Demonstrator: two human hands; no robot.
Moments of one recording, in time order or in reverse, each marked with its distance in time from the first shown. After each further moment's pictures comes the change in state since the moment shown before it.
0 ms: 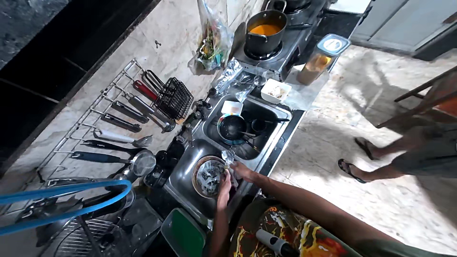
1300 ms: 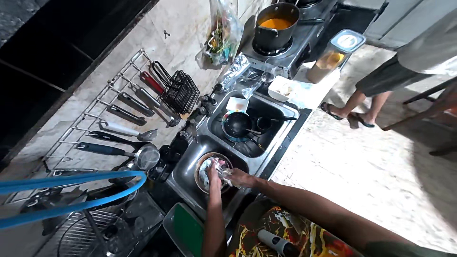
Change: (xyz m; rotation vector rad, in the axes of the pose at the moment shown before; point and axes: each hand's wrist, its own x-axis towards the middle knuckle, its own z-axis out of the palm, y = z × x) left_hand 0.049 0.021 -0.039 -0.474 0.239 0.233; right_hand -0.009 0.005 0.040 -0.208 -0.189 0.069
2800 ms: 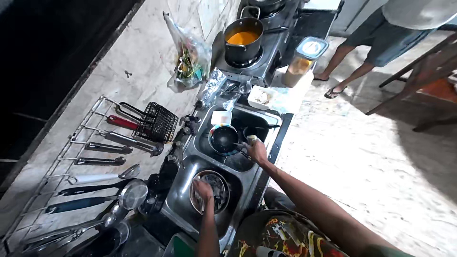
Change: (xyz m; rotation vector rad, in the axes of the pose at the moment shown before) left_hand 0.063 -0.026 -0.007 1.375 0.242 0.321; right_hand 0.005 -0.030 -0.202 -0.168 0.921 0.001
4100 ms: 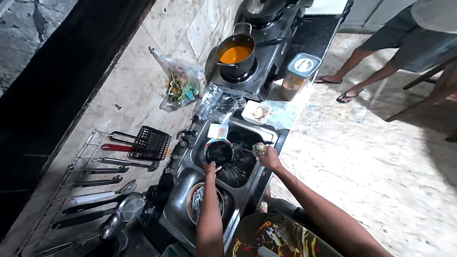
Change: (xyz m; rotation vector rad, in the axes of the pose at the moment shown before) left_hand 0.062 0.217 -0.011 -0.834 -0.339 -0.483; right_hand 0.057 0.035 -0.104 0.166 -0.132 -0.055
